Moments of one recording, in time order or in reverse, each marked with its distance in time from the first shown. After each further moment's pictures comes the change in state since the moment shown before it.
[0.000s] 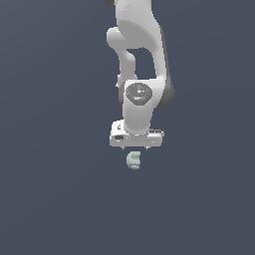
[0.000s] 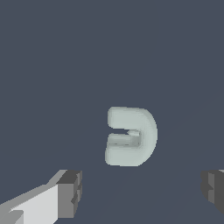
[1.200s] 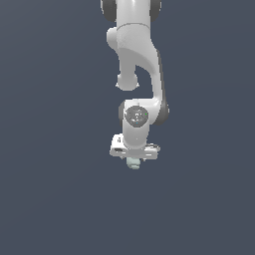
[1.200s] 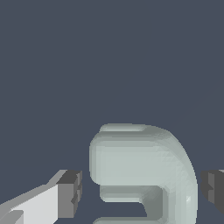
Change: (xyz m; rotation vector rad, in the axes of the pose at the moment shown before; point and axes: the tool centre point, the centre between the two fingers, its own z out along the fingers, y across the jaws) arm 0.016 0.005 0.069 -0.008 0.010 0.072
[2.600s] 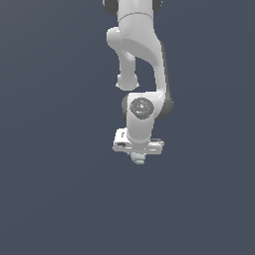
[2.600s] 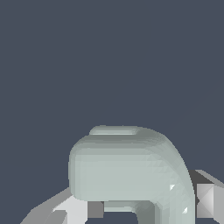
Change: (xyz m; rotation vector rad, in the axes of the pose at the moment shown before) arm -0.013 -0.013 -0.021 0.000 0.001 0.002
